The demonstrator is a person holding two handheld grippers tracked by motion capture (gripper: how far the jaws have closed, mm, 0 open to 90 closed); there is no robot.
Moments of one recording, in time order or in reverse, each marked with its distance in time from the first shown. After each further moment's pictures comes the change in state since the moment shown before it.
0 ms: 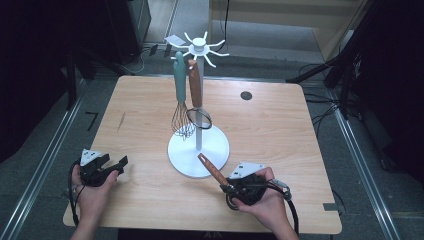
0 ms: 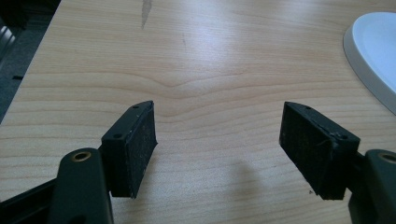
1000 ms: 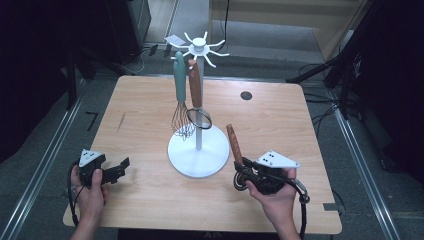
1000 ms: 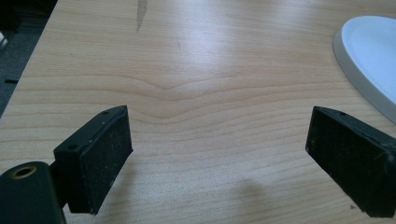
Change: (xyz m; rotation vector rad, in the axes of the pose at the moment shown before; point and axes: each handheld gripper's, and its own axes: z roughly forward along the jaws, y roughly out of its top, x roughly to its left) left arm 0.001 -0.001 -0.003 -0.013 -0.029 0.001; right arm -0.027 -0.004 -0.035 -0.338 -0.133 0.233
